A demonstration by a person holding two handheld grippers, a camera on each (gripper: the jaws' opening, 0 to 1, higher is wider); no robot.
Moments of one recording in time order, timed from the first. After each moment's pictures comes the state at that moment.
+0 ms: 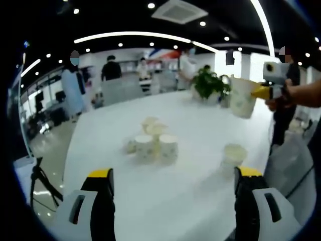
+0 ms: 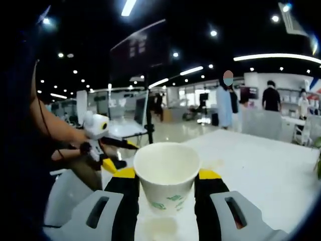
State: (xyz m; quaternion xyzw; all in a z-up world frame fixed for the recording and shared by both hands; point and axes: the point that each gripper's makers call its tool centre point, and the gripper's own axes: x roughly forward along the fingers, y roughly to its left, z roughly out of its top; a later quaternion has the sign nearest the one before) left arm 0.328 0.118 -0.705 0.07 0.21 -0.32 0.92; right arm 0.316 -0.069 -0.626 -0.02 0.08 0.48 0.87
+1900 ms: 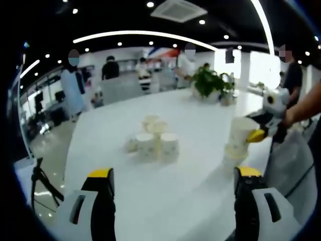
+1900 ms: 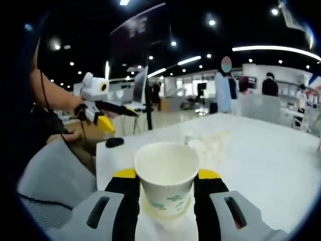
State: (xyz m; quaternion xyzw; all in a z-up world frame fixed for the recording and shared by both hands) left arm 0.331 0.119 -0.707 0.07 0.21 -0.32 0.92; right arm 0.311 -0.062 -0.735 -0.04 0.13 0.47 0.87
